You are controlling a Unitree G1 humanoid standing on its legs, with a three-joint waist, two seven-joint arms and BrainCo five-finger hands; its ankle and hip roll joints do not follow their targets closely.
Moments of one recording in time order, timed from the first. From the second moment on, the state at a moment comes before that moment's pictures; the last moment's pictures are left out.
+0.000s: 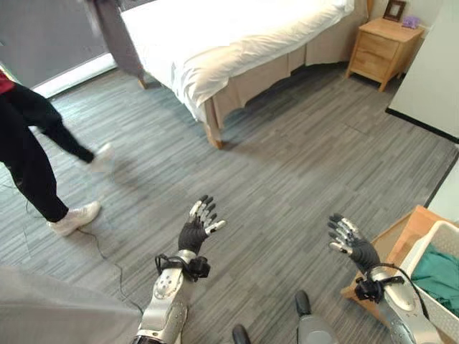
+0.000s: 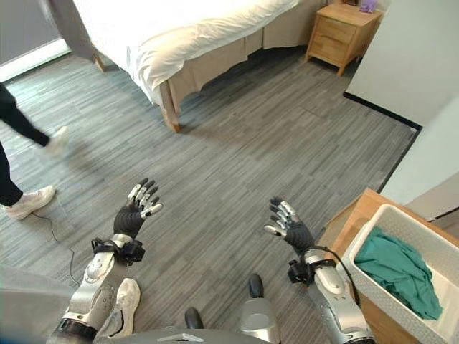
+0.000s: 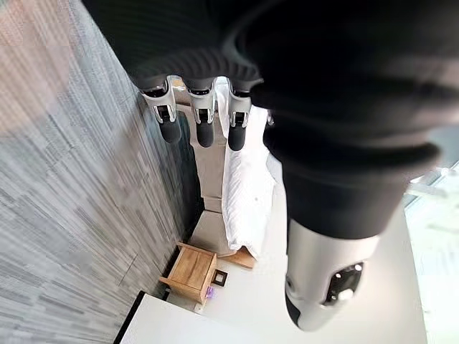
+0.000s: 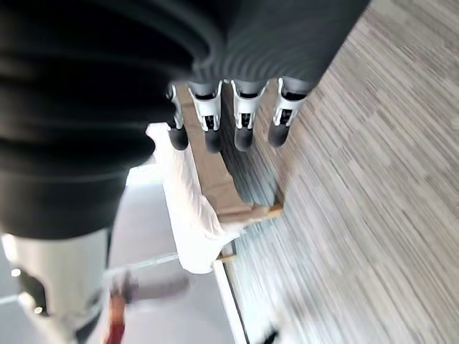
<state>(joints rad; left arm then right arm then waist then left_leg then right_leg) 0.12 0.31 -0.16 0.10 -0.57 -0.19 -0.03 0.20 -0.45 0.24 0.04 0.51 -0.16 0.15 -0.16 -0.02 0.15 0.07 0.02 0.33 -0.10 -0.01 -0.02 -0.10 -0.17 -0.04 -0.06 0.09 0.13</state>
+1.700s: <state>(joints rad) 0.23 0.40 -0.11 0.16 -0.43 -0.16 -0.05 0.32 -0.42 0.08 0.18 0.63 -0.18 0.16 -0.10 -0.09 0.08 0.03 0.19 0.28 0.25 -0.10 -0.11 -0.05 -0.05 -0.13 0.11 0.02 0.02</state>
